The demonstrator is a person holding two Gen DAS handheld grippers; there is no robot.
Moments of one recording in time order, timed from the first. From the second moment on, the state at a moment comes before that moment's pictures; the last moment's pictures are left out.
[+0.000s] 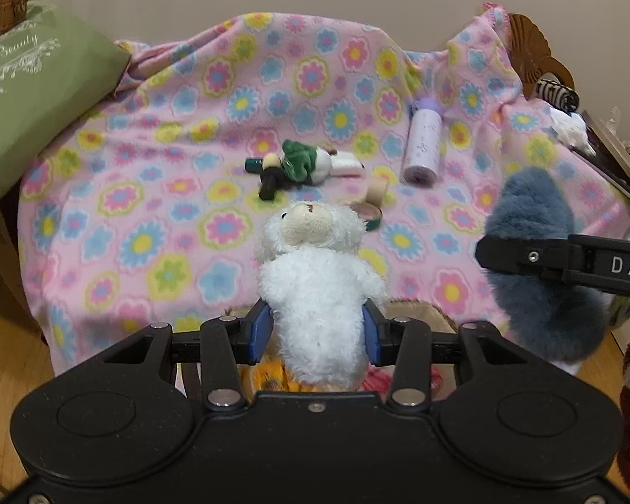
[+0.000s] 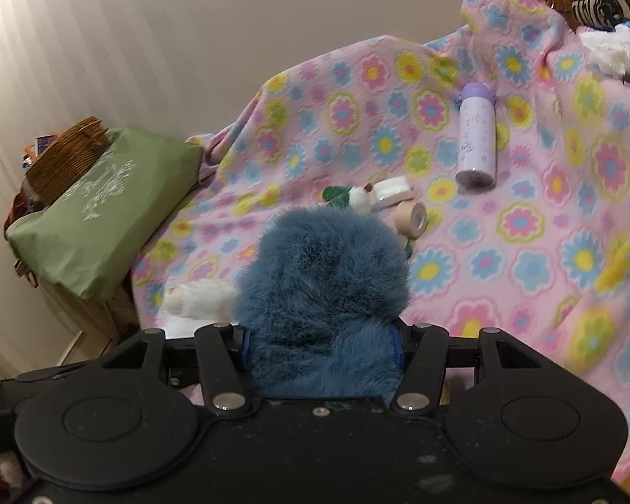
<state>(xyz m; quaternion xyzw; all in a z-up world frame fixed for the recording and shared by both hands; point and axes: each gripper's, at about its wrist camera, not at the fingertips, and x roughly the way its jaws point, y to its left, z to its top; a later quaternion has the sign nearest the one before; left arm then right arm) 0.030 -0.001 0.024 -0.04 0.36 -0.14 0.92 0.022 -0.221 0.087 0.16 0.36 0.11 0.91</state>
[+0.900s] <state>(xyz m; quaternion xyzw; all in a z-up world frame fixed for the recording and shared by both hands) 0.020 0.007 -0.019 -0.08 0.45 -0.13 0.88 0.011 -0.205 0.046 0.17 0.46 0.09 0.87</state>
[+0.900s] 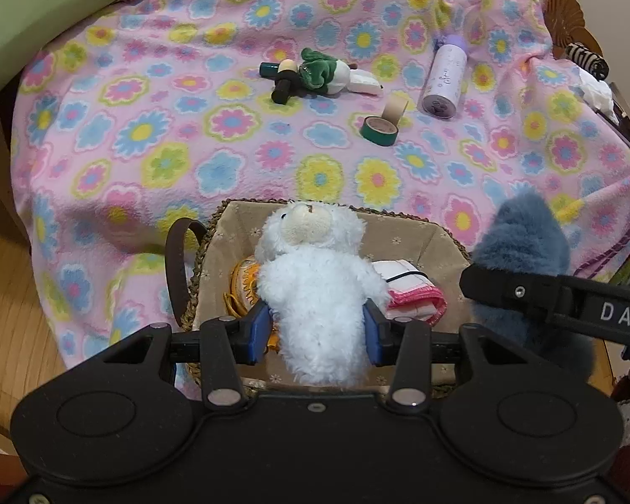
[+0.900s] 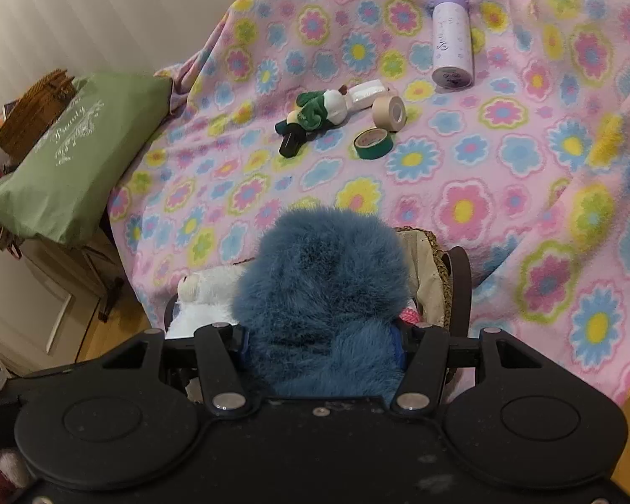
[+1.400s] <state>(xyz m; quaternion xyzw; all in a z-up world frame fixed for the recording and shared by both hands) 0.029 0.007 -0.024 -0.07 0.46 -0.11 0.88 0.019 -0.198 0.047 0.12 0.46 0.09 0.88</state>
